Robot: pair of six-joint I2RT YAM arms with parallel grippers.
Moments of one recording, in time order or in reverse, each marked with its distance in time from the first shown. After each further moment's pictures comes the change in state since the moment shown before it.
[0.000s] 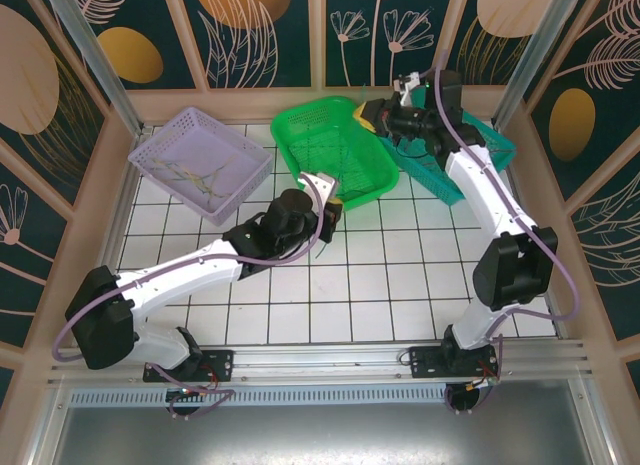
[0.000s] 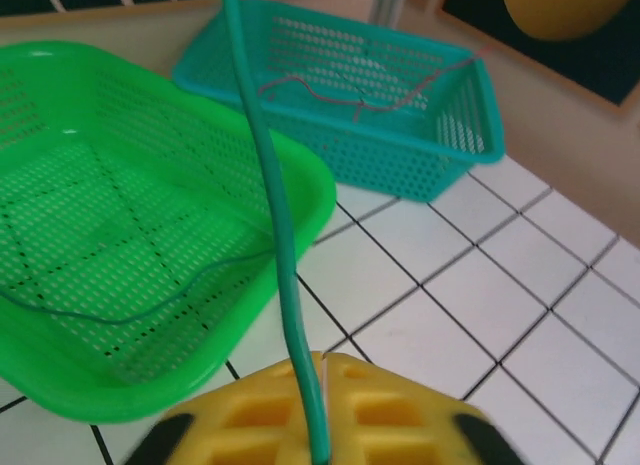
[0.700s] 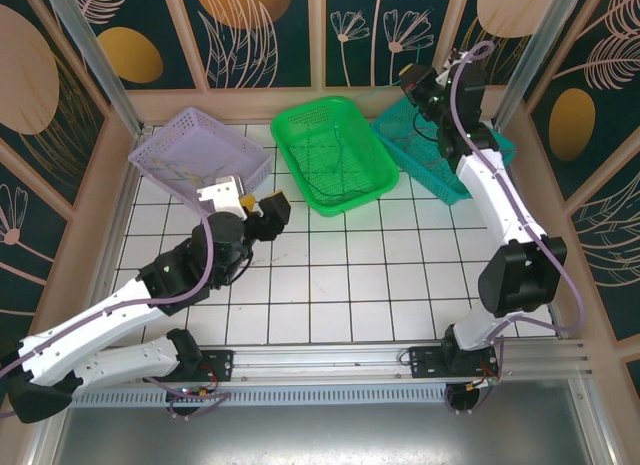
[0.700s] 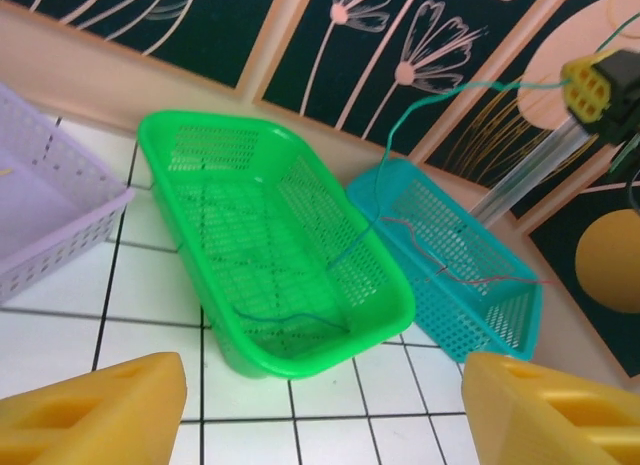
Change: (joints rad) left arm -0.050 -0.482 -0.095 -0.298 -0.432 -0.451; right arm -0.031 -0.041 -0.054 0.254 0.568 -0.052
